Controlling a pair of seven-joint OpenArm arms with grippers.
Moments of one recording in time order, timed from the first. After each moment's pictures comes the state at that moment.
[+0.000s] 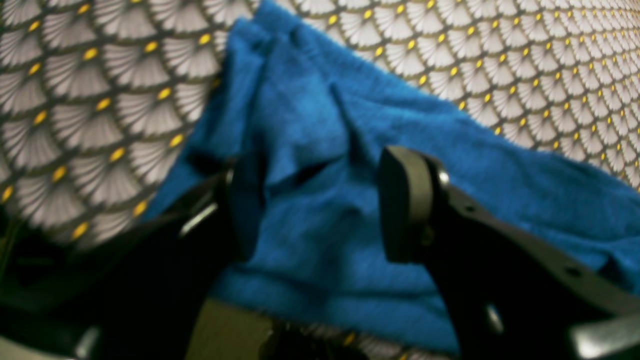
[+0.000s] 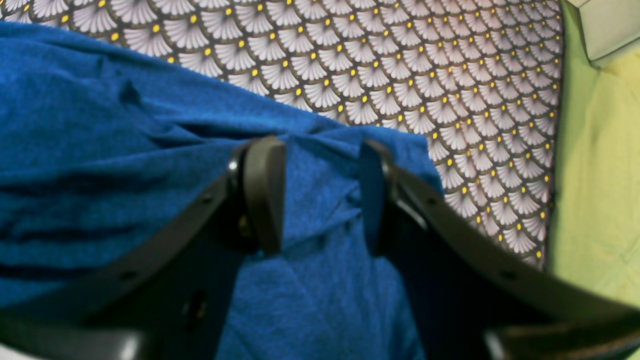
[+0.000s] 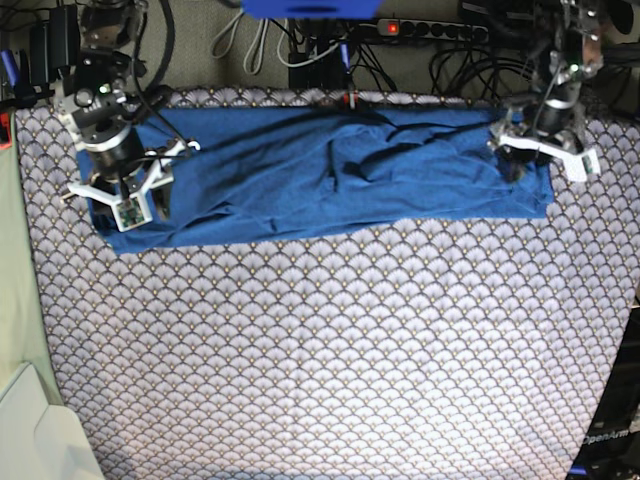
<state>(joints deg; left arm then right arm) 29.6 -19.0 -10.5 104.6 -43.0 9.4 23.0 -18.7 0.2 18.2 113.4 -10.9 33.3 -30.6</state>
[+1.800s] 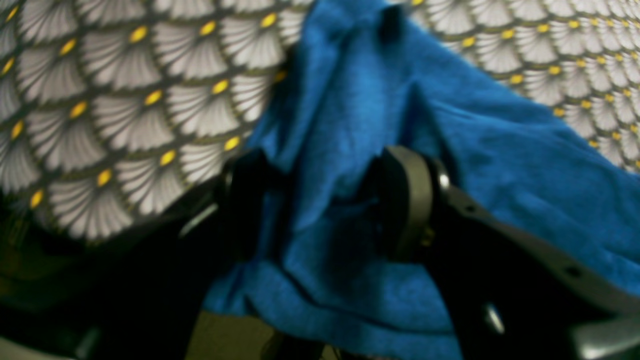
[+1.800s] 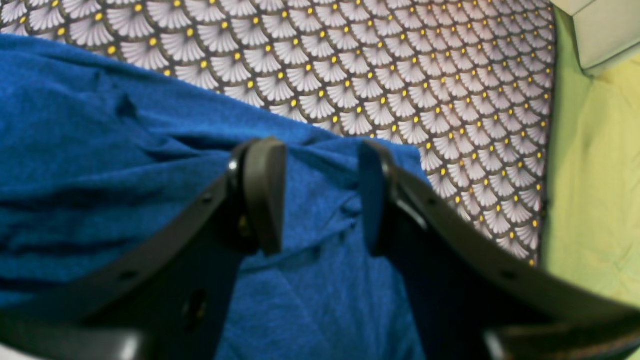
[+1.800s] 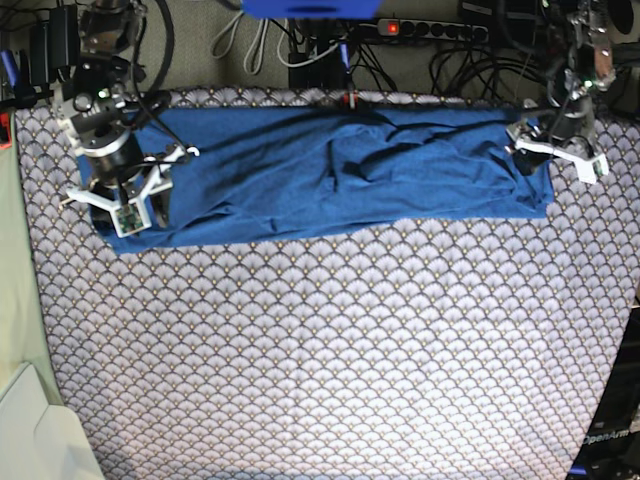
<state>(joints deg) 26.2 -20.8 -14.3 96.9 -42.5 9.1 29.0 -17.6 0.4 18.2 113.3 -10.9 33.3 -30.6</state>
